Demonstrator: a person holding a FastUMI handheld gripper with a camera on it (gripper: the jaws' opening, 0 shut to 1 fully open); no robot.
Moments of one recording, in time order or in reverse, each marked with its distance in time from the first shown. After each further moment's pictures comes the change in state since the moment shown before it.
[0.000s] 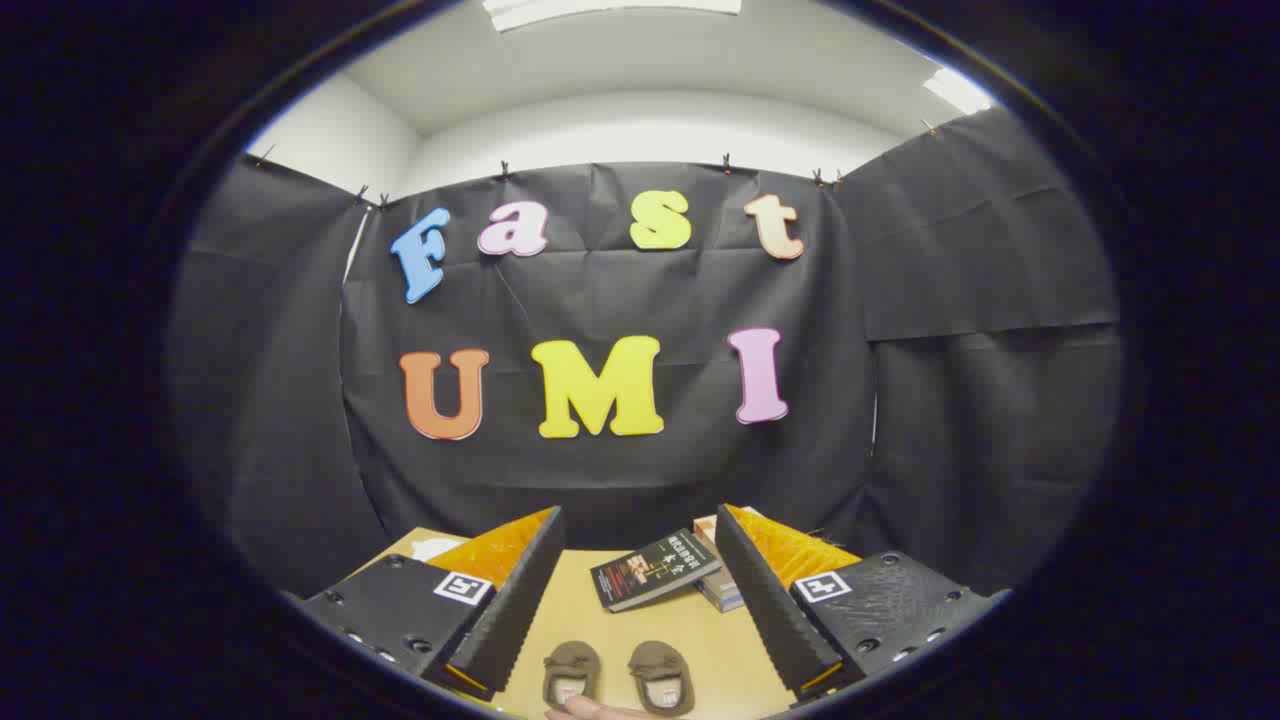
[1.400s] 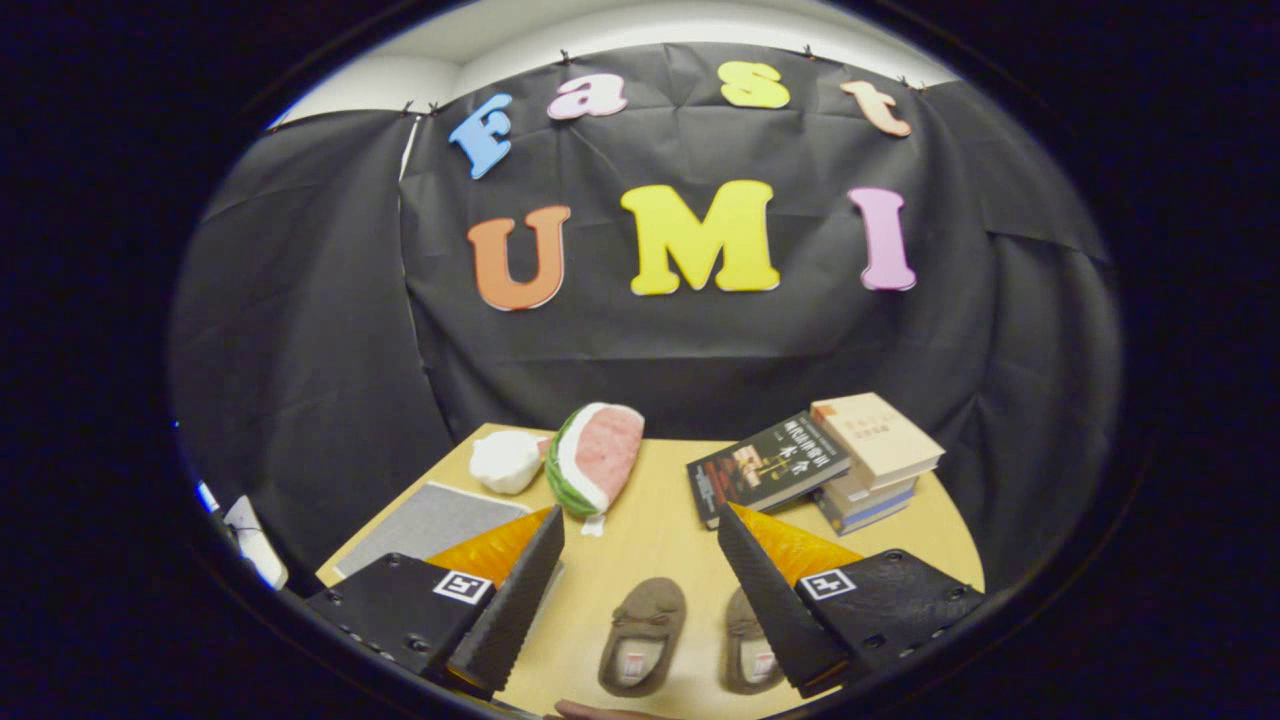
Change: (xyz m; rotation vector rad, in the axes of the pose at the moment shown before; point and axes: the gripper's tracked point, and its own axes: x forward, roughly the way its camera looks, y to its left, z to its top) arm 0.091 0.131 -0.186 -0.019 0.404 0.287
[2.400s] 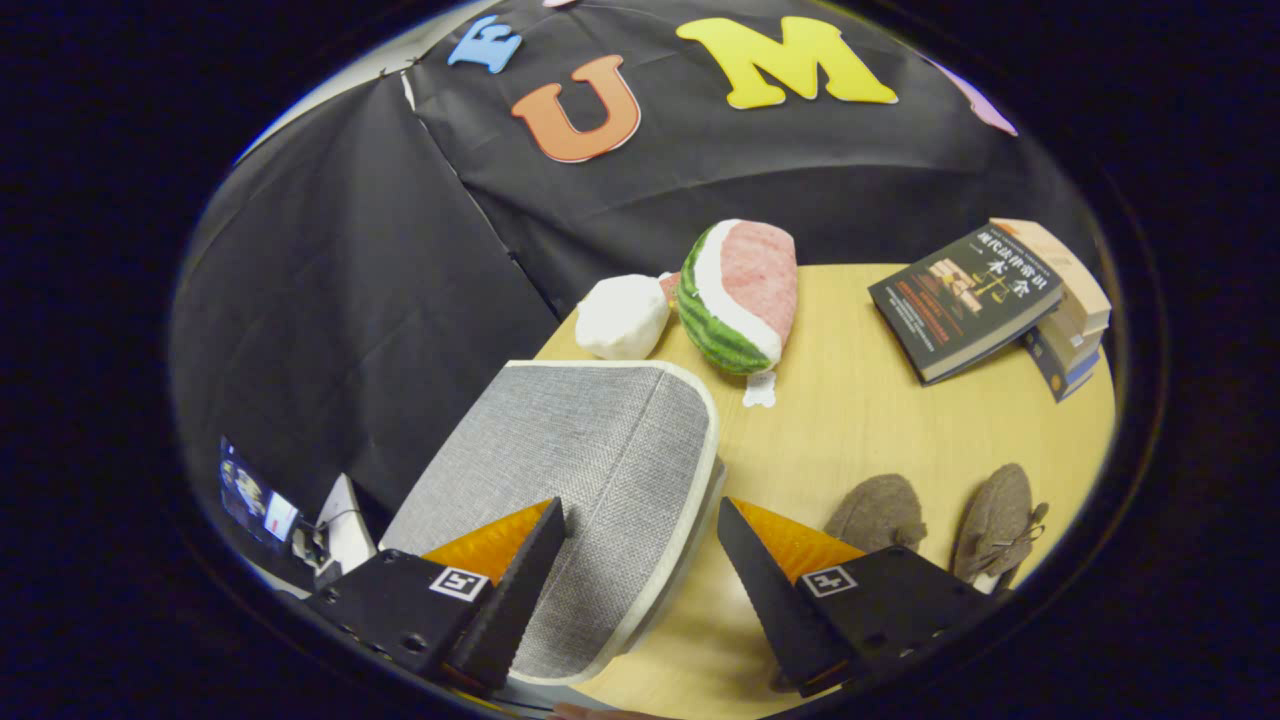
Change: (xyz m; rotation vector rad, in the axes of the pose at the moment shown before) arm 0.099 0.112 -0.132 0.189 0.433 0.358
